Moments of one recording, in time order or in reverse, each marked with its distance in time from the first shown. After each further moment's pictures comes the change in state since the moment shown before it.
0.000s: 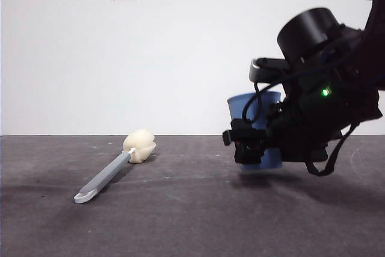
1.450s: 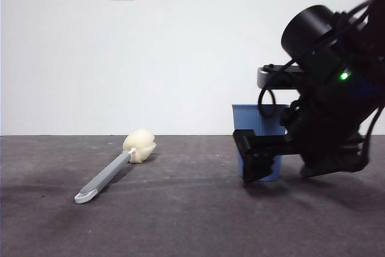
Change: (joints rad) left arm 0.000 -0.001 0.000 -0.045 0.000 0.004; right arm -0.016 -0.144 0.010 -0.408 -0.040 0.015
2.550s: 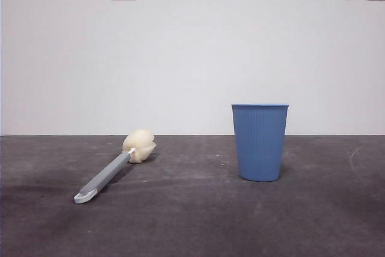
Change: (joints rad) left arm 0.000 0.000 0.000 -0.063 0.061 0.045; right arm 0.002 -0.979 0.180 -1.192 -0.417 0.024
